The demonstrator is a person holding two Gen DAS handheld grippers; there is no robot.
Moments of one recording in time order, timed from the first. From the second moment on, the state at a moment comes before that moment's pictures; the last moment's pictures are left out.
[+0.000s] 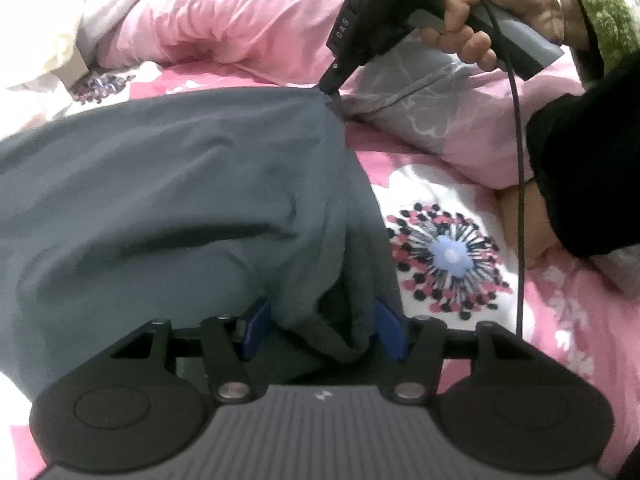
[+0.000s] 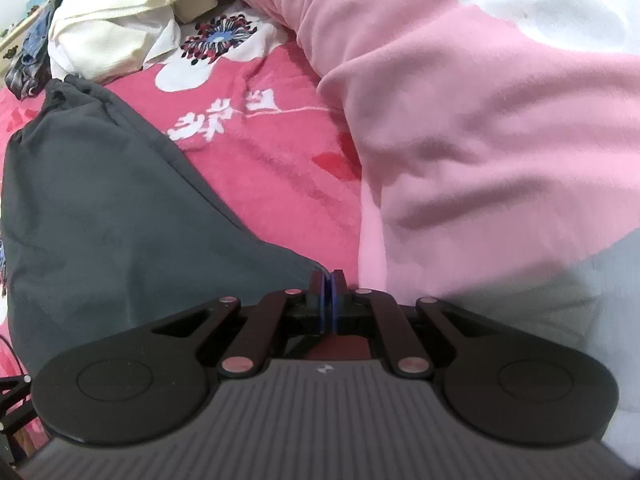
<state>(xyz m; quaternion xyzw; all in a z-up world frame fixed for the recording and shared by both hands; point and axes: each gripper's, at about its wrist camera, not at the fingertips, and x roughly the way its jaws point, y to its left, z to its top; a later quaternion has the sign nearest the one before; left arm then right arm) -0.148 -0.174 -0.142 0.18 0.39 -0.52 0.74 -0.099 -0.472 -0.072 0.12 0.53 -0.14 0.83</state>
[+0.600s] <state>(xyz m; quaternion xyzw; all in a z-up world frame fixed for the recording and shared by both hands) -0.173 -0.169 -0.136 0.25 0.36 -0.55 0.71 -0.099 -0.474 -0.073 0.13 0.53 -0.14 0.83</state>
